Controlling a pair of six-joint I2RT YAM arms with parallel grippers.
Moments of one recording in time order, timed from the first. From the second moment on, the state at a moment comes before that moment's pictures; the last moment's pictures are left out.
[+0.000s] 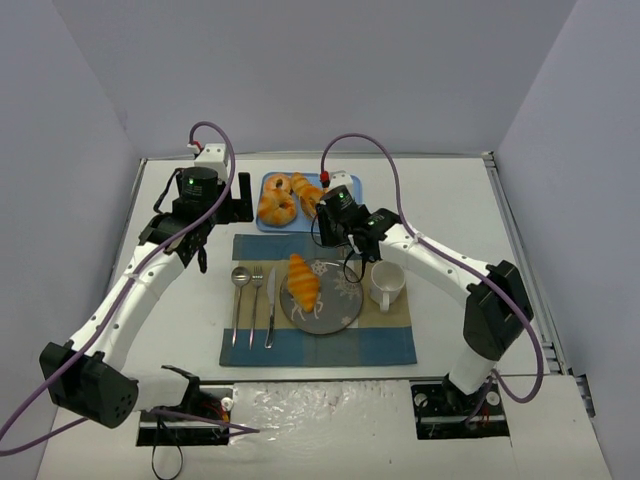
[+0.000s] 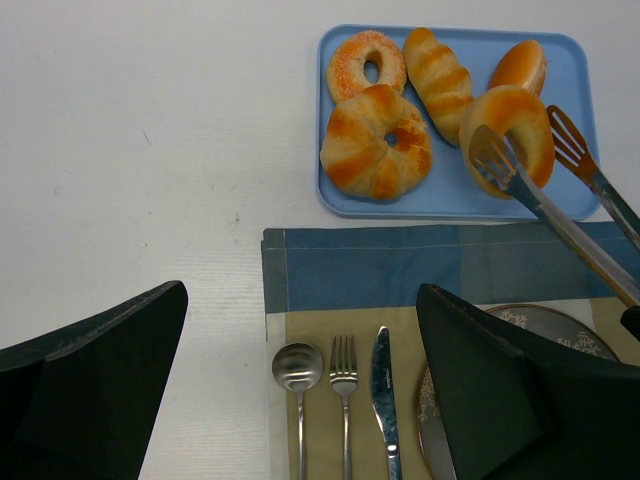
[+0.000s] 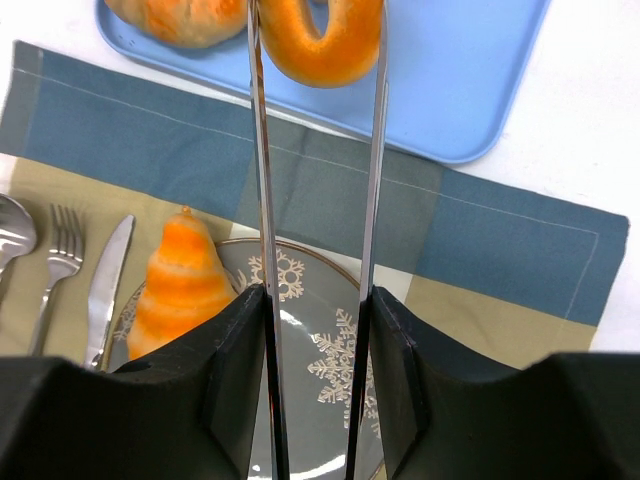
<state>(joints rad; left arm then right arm) -0.35 1.26 1.26 -0.51 -0.22 -0.20 0.73 1.68 1.35 -0.46 0.29 0.35</state>
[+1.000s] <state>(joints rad) -0.35 1.26 1.26 -0.51 -0.22 -0.20 0.80 1.20 1.07 -0.74 0.16 0.38</state>
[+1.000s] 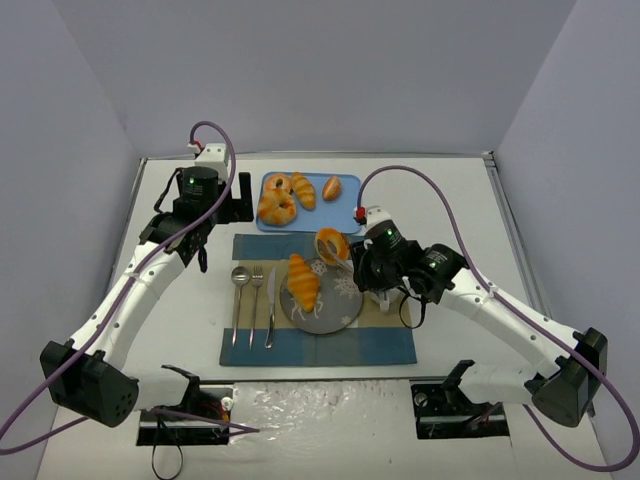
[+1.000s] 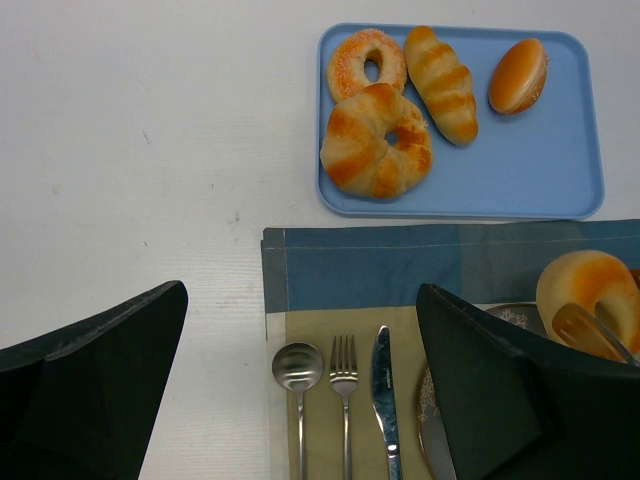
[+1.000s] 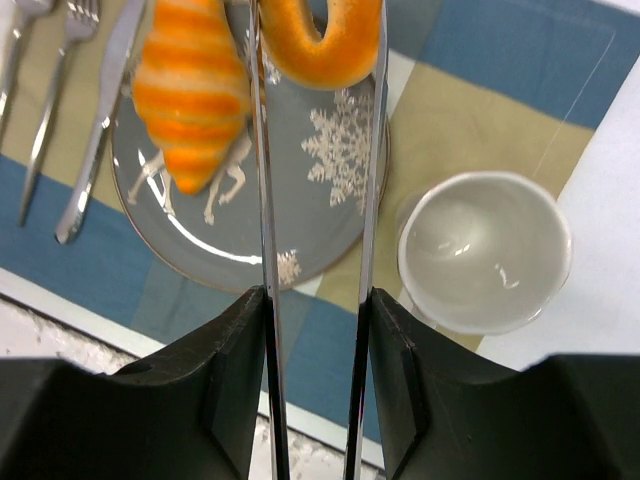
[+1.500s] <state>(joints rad) -0.35 1.27 1.26 -0.51 -0.22 -0.20 0.87 1.18 1.02 -0.79 0.16 0.41</state>
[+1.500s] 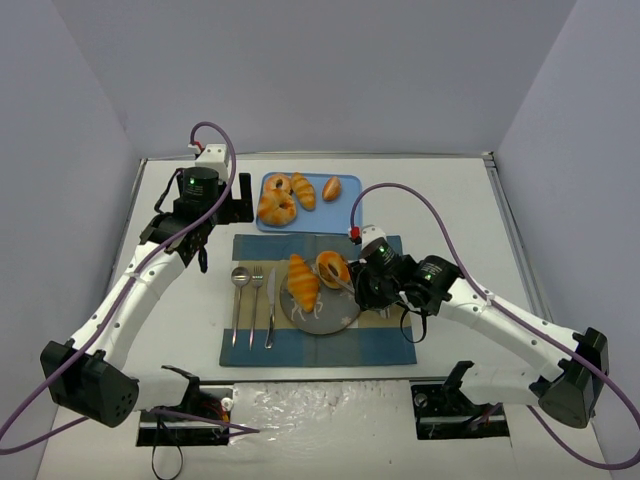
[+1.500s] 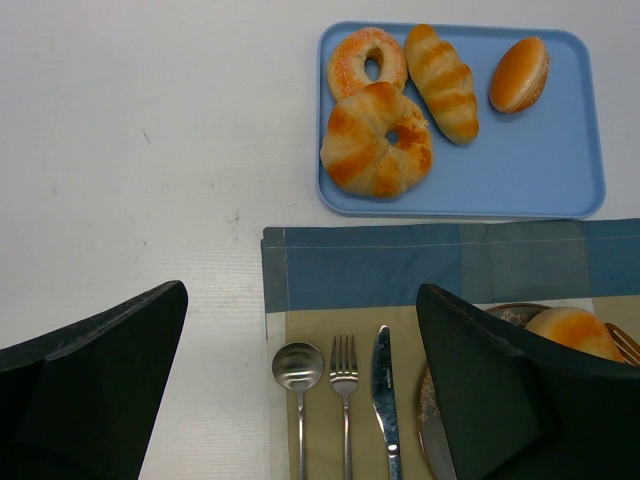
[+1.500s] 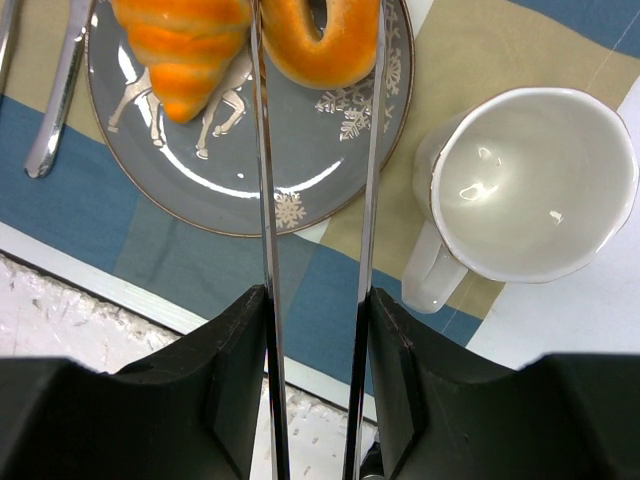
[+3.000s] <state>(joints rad) -0.35 1.27 1.26 -0.51 -0.22 -0.20 0.89 1.18 1.01 -0.80 0.22 0.43</state>
